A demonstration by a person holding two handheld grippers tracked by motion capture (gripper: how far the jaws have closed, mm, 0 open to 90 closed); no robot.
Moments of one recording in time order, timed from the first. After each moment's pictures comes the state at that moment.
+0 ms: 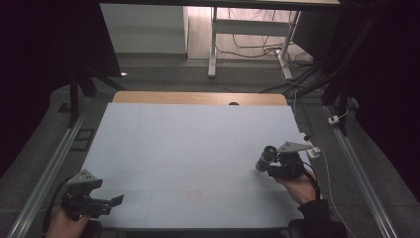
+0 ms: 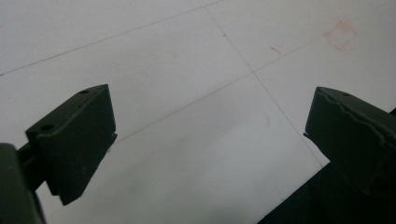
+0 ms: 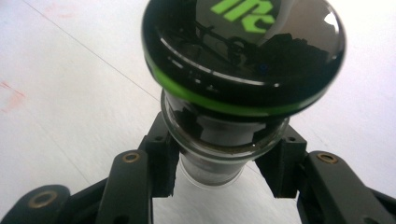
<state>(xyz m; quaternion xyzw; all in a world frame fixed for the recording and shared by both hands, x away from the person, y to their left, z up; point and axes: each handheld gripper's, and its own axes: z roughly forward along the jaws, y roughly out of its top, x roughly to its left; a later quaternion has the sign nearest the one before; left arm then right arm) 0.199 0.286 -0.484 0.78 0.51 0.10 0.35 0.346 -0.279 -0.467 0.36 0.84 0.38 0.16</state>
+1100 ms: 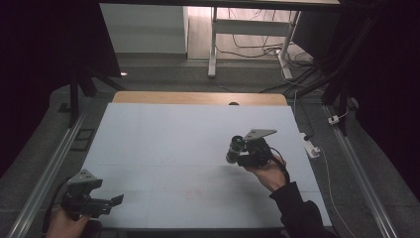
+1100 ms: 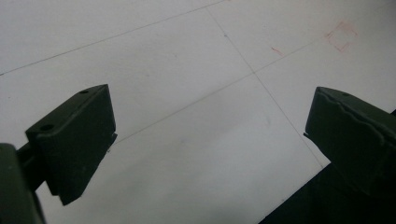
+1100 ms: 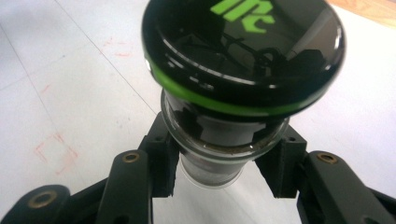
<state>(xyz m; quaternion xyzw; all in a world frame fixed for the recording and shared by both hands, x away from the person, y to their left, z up) 0.199 0.287 -0.484 0.78 0.51 0.10 0.35 0.371 -0.187 -0.452 0.30 0.86 0.39 0.12</state>
